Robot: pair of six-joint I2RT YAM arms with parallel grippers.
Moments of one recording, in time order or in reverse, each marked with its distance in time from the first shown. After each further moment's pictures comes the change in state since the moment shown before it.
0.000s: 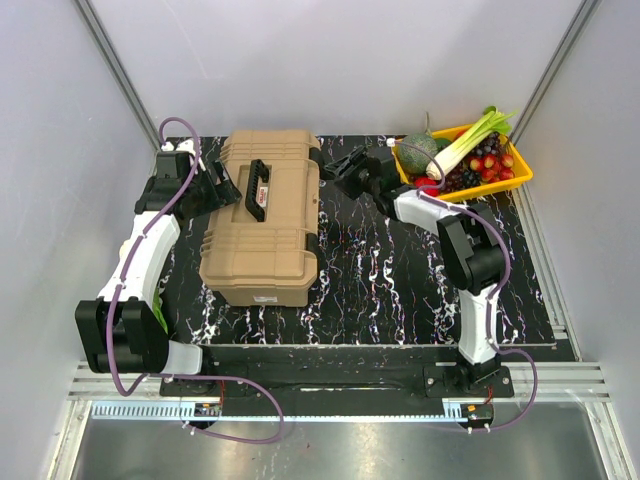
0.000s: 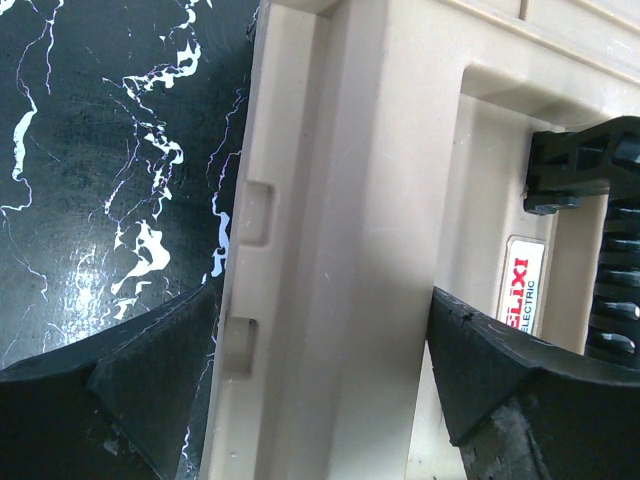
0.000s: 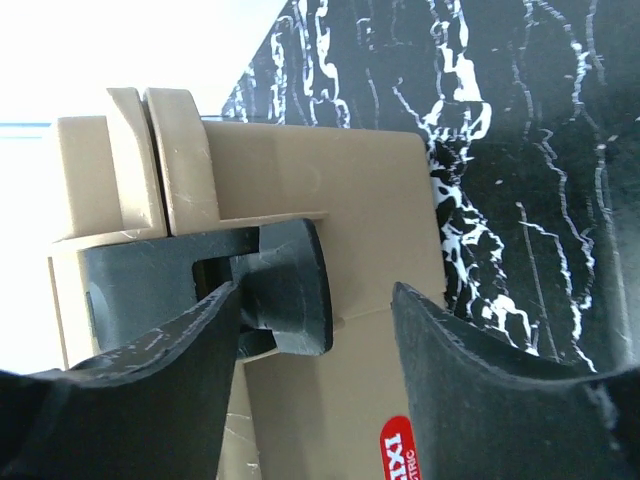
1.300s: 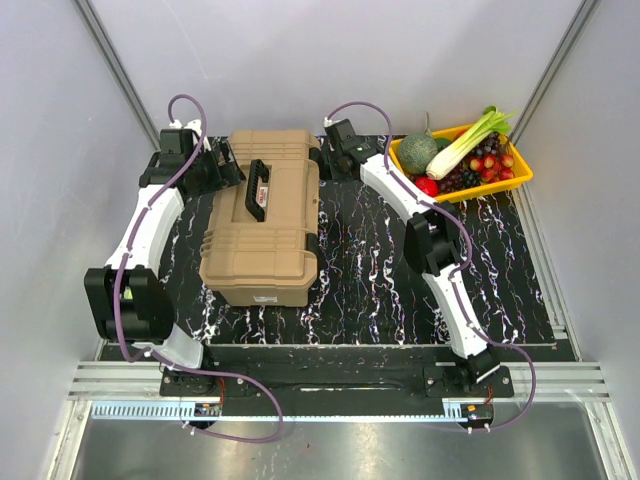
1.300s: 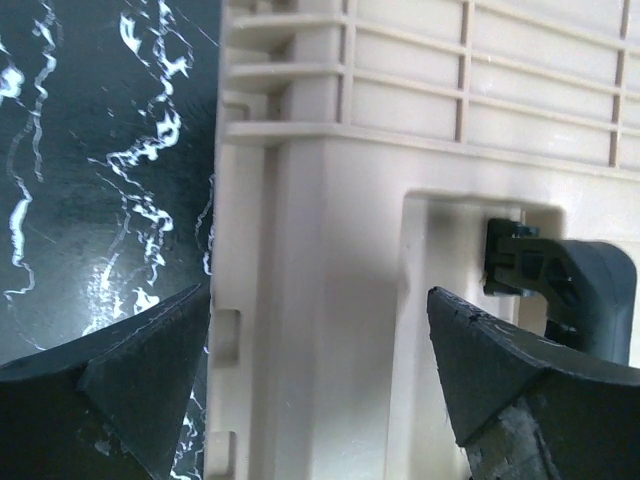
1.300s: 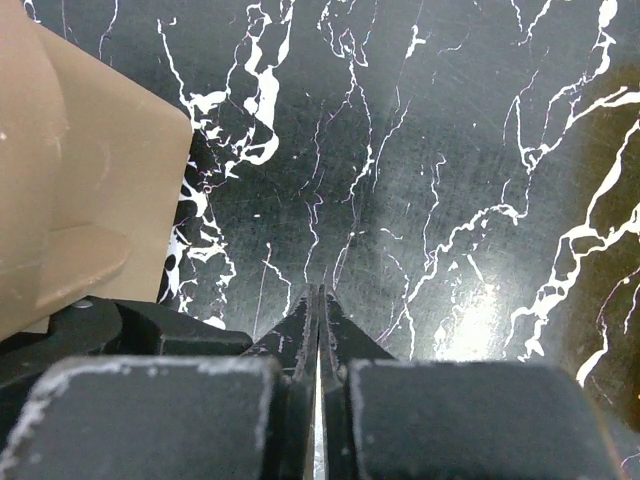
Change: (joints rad) left arm -0.001 0.180 0.224 -0.035 0.028 0.074; right arm 0.085 0.404 0.965 -1.044 0.317 -1.008
